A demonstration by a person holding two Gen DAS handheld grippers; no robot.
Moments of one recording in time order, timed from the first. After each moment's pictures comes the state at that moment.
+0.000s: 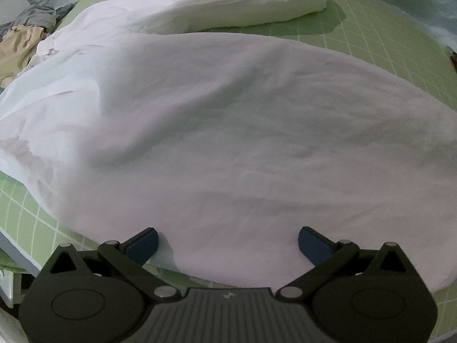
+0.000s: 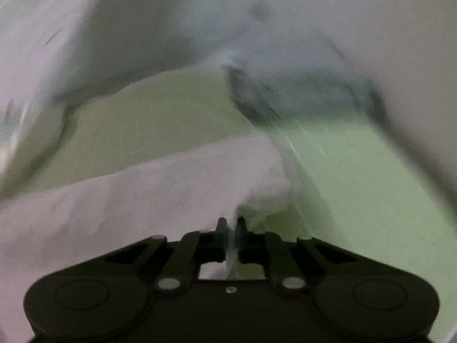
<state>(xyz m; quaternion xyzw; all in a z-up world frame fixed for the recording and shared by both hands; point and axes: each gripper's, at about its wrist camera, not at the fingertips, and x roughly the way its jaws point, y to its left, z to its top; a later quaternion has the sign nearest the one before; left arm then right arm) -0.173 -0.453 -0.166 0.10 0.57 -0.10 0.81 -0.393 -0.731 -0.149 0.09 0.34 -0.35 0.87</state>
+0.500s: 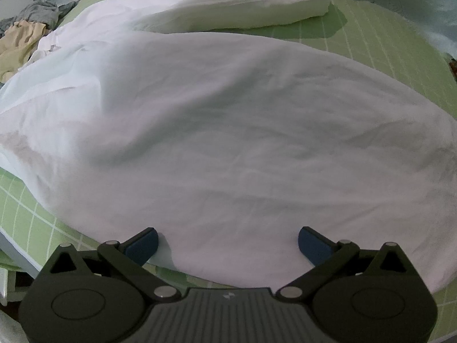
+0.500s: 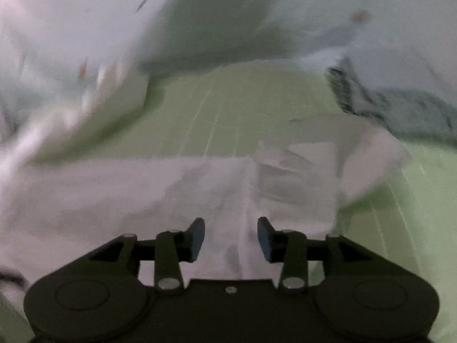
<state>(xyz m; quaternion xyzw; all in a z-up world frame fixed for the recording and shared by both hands) -0.178 -0.446 -0.169 0.09 0.56 -0.10 0.82 -0.391 -0.713 -0.148 0.21 0.30 -0.24 0.90</state>
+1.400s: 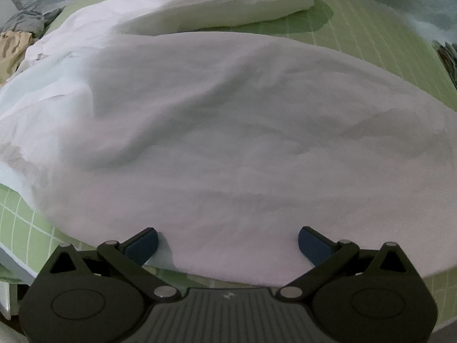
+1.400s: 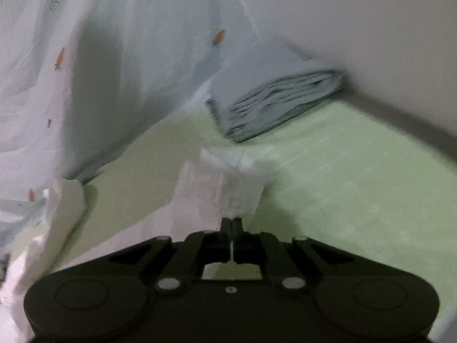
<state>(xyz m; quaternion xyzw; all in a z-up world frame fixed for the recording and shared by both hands) -0.162 -0.458 -0.175 0.11 0.57 -0.14 0.80 -0.506 -0.743 -0.128 0.31 0.21 -0.40 0.84</state>
